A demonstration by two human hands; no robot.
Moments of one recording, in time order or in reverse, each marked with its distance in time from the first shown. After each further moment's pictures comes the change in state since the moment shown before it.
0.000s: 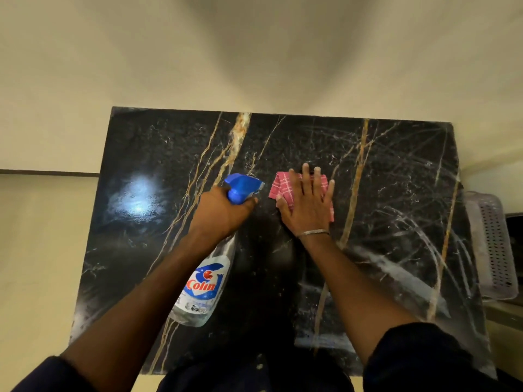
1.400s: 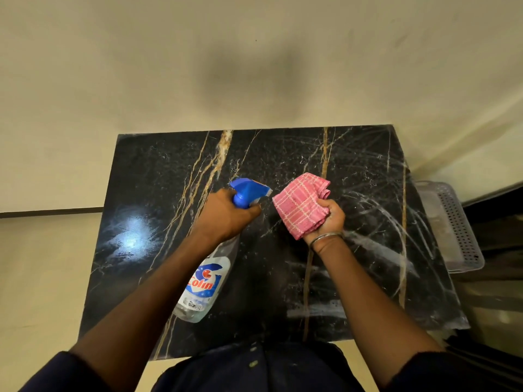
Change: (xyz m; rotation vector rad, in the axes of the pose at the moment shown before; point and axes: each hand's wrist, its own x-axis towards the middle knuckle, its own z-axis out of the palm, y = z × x) left_hand -0.088 0.020 0.008 0.100 -0.001 0.189; right_hand -0.097 0.020 -0.078 2.315 0.094 0.860
